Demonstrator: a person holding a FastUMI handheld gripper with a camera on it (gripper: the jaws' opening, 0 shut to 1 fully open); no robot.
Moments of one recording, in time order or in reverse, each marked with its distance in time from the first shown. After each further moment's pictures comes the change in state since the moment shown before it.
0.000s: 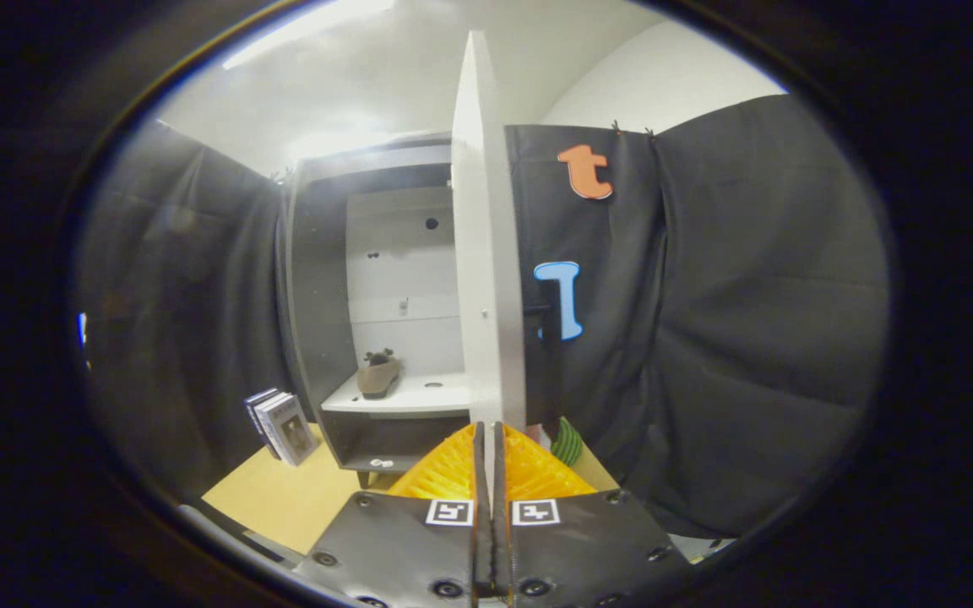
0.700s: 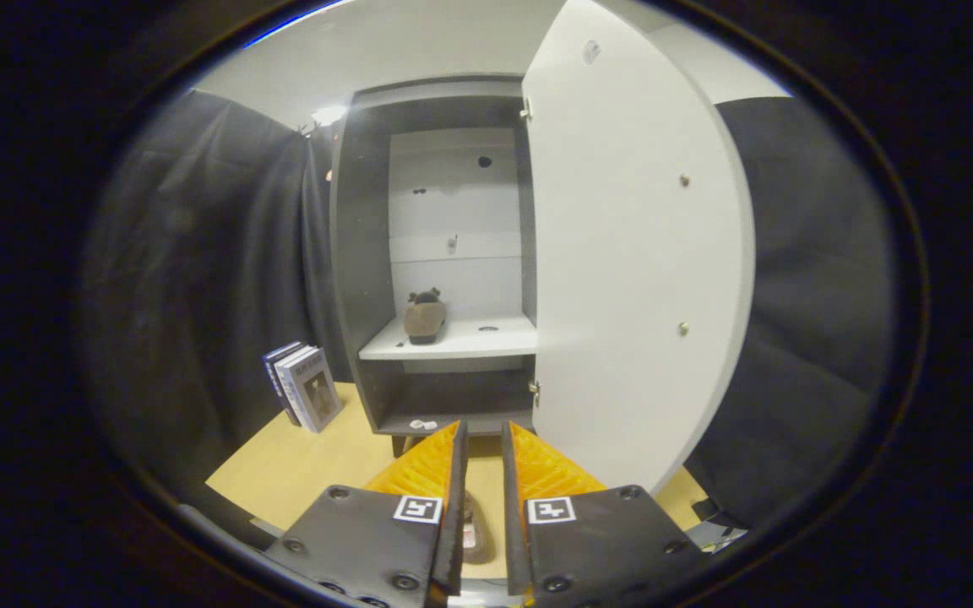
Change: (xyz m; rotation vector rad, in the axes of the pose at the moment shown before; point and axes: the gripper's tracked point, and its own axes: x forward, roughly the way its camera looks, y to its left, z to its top) arm 0.043 0.112 -0.097 -0.056 0.147 0.071
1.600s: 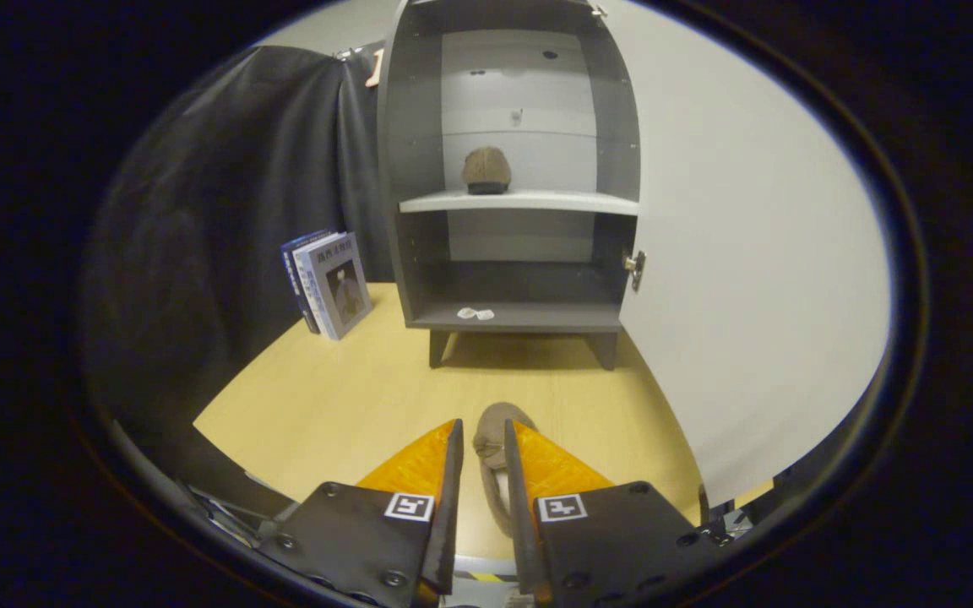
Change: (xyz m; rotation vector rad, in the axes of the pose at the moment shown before) arm 0.075 0.069 -0.186 -0.063 0.323 0.130
